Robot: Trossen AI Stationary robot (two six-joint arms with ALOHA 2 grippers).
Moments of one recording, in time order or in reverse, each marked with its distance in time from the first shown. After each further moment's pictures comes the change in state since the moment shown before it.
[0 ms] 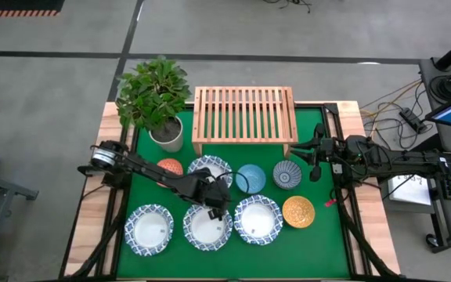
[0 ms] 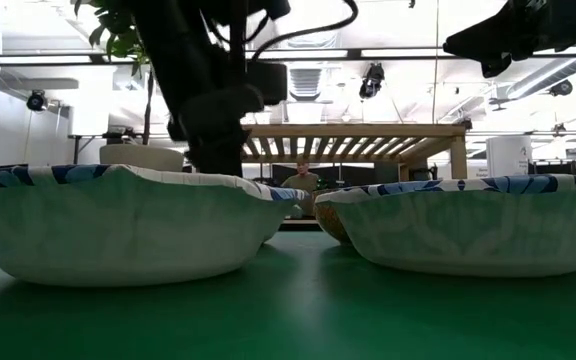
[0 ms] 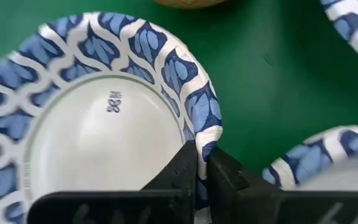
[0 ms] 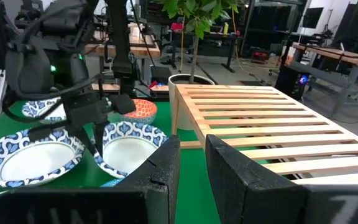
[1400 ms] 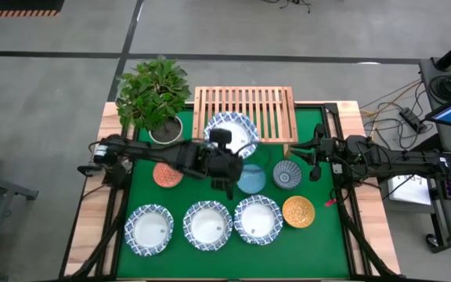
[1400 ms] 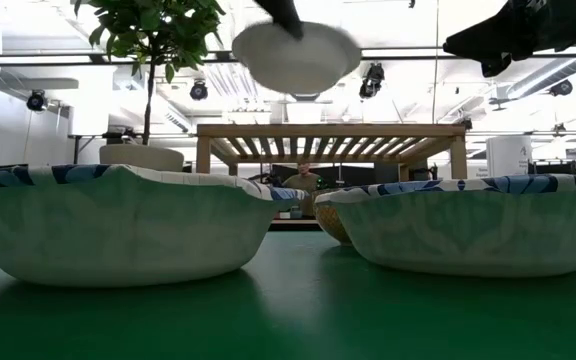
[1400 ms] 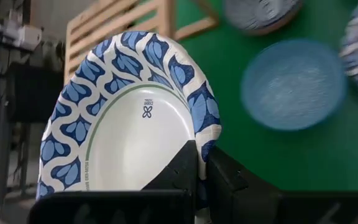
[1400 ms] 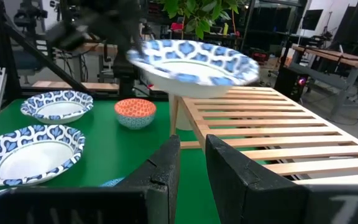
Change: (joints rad) left arm 0.124 -0.002 0.676 -0.445 -0.264 0.741; right arm 0.000 0.001 0.000 0.000 0.001 -0.013
